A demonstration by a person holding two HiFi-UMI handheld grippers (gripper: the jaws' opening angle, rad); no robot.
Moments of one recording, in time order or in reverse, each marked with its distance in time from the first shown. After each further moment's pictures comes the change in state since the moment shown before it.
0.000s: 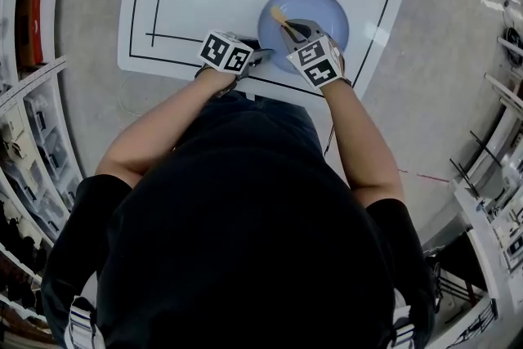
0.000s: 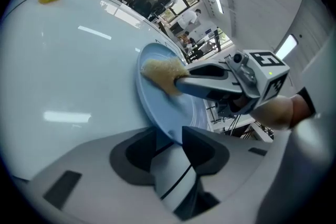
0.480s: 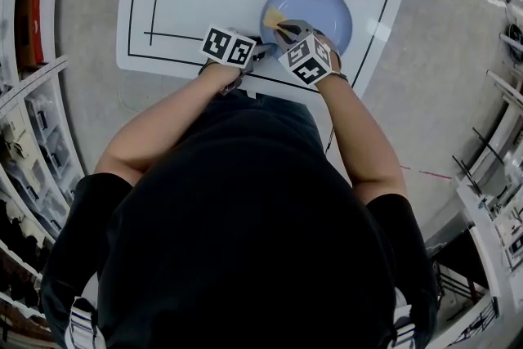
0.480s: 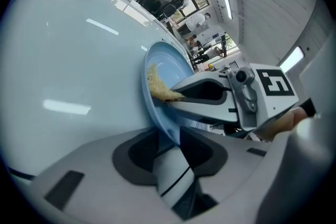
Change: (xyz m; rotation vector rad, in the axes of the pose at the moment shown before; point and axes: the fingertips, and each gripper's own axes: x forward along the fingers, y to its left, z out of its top) left arm 0.008 -0.003 0.007 -0.100 -0.006 0.000; right arm 0.019 0.020 -0.018 -0.117 0.077 0.050
